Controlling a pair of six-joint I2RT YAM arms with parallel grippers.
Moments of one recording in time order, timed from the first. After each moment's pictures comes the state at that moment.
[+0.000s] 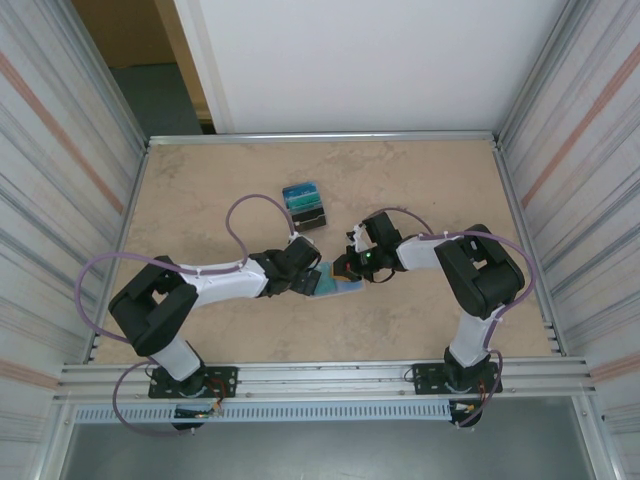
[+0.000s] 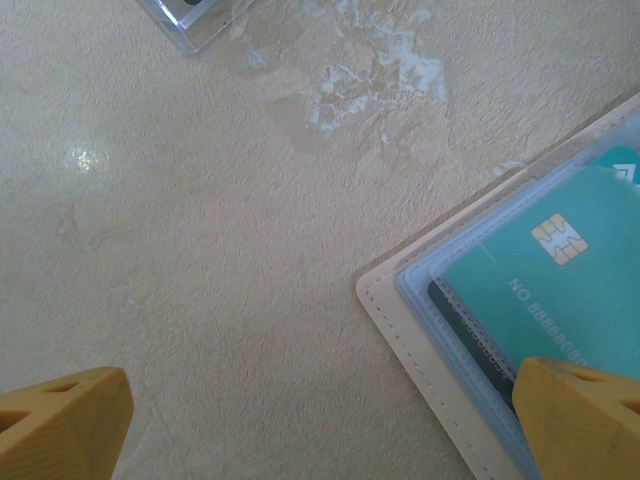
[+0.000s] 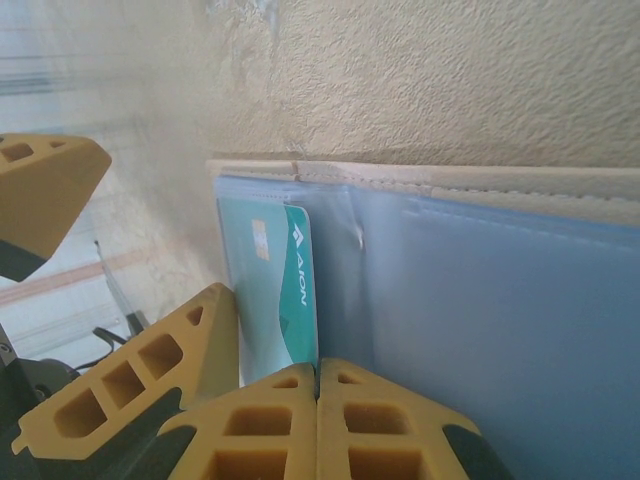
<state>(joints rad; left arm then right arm) -0.86 1.62 0.83 -0.30 -0.37 -0.33 0.52 1.81 0.81 0.00 -0.73 0.76</state>
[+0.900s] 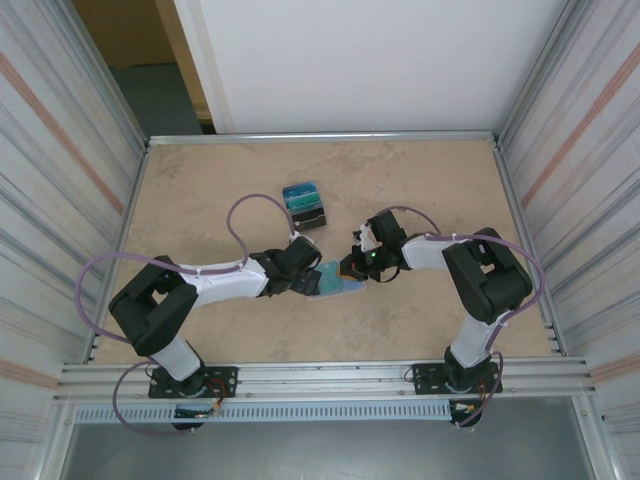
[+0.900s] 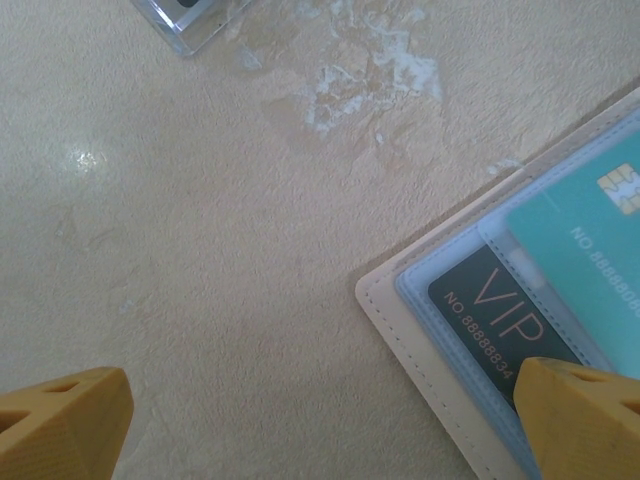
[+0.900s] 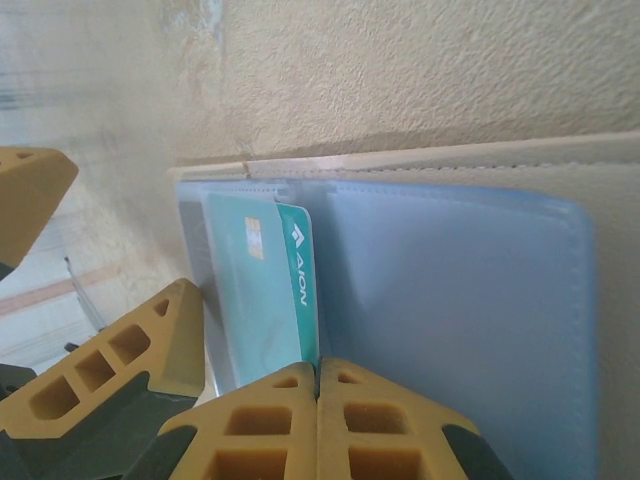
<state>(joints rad) -0.86 1.62 0.84 -0.31 -0.37 -0.32 0.50 1.76 0.80 -0.09 -0.67 0.72</state>
